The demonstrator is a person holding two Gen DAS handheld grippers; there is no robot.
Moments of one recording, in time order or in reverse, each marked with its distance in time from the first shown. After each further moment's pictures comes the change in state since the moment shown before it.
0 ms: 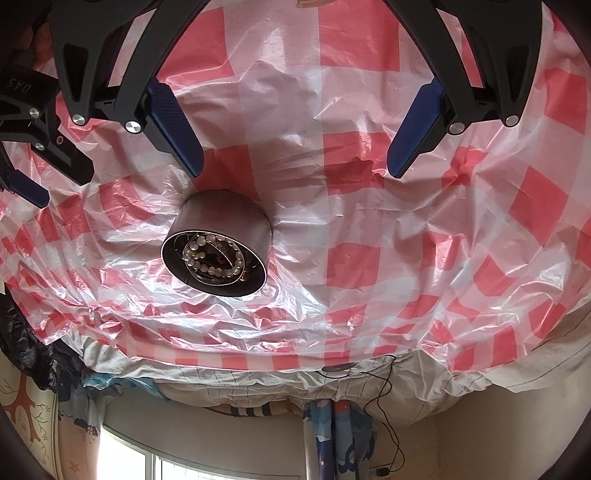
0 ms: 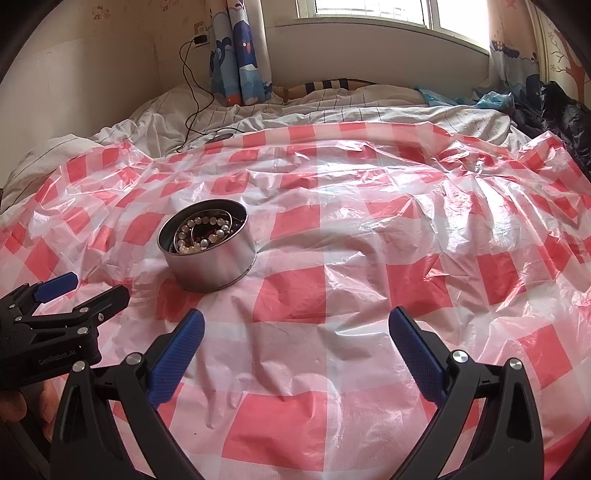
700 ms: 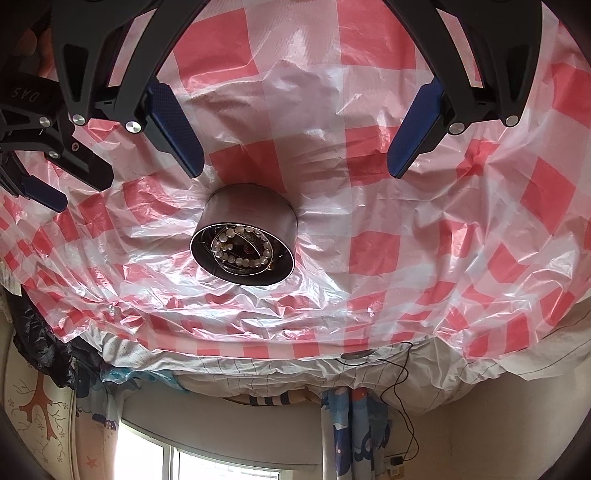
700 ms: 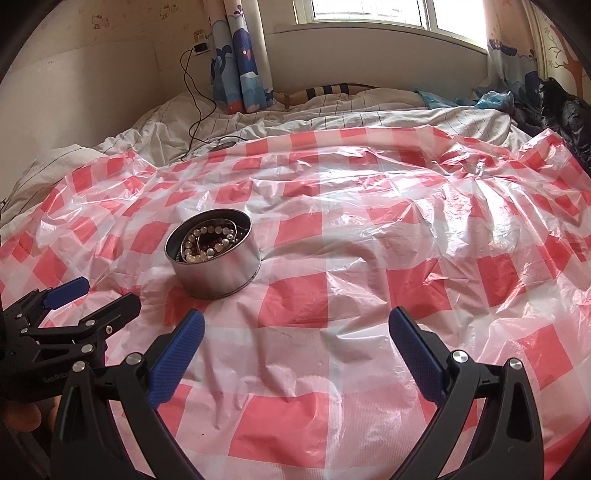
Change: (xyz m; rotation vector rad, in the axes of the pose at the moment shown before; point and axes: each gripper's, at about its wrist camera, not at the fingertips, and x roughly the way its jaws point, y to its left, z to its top) left arm -0.011 -0.008 -0.001 0.021 -0.048 -0.069; right arm -0.008 -0.002 0.003 0.013 -0.023 0.018
